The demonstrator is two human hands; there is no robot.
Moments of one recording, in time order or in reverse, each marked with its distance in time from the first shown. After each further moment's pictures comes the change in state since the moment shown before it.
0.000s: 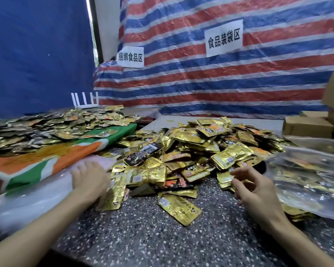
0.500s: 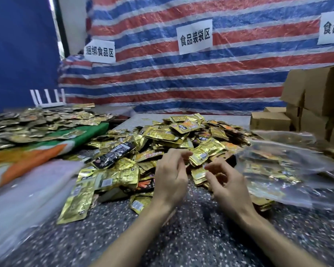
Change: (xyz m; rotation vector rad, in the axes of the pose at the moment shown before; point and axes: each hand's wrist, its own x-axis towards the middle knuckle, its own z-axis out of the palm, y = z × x) left_hand -0.116 0.206 -0.032 -1.351 0.176 0.718; right_hand 0.003 0.003 0.006 -0.069 0.056 -0.027
